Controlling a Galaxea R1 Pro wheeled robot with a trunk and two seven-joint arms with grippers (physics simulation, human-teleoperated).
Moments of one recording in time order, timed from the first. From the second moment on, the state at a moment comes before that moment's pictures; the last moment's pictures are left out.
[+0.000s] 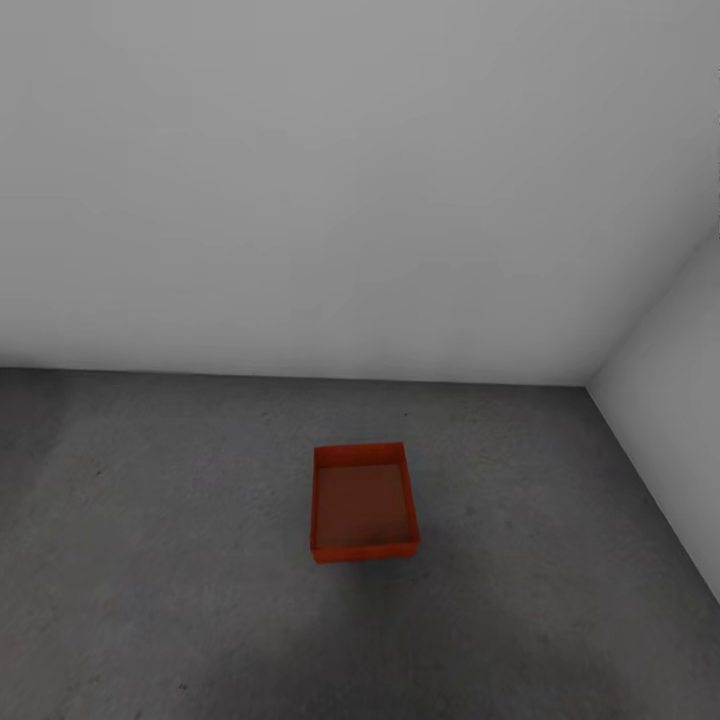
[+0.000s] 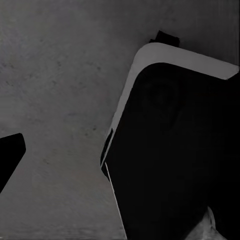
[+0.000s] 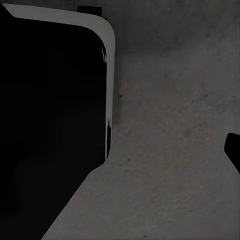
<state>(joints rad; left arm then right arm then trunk) -0.35 0.01 -0.03 0.00 0.36 -0.02 0.17 -0.28 -0.07 0.07 0.03 -0.03 -0.11 -0.04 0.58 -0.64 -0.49</state>
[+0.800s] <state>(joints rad) -0.26 0.03 -0.03 0.00 0.36 -0.02 0.06 -0.24 -0.06 0.07 0.03 -0.03 -0.11 0.04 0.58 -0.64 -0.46</state>
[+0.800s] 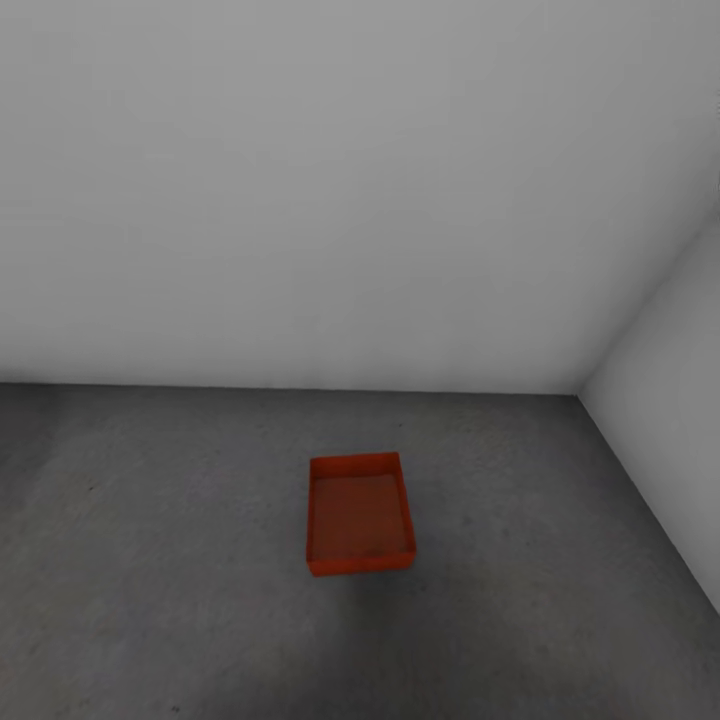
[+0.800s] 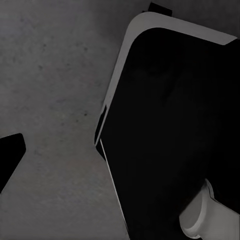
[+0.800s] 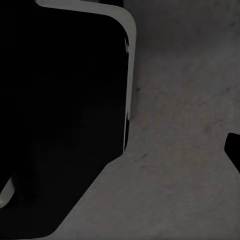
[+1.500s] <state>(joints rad) -0.26 0.03 -0.03 0.00 0.36 -0.03 0.06 -0.23 -0.06 0.07 0.03 -0.03 -0.11 0.04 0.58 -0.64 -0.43</state>
